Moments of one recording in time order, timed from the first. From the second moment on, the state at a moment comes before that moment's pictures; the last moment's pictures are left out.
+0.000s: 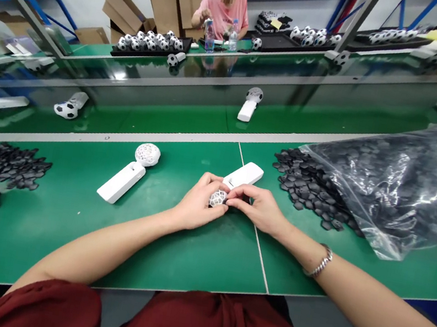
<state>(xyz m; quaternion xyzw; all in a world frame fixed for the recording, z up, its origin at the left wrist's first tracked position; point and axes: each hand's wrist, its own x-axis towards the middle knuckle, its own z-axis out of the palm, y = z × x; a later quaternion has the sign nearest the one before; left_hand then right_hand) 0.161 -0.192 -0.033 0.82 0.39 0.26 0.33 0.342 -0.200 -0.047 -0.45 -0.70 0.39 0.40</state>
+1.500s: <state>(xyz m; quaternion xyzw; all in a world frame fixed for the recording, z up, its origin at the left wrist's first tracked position) 0.051 -0.153 -0.010 0.78 0.60 0.05 0.15 0.452 -0.236 -0.054 -0.60 -0.74 0.14 0.25</state>
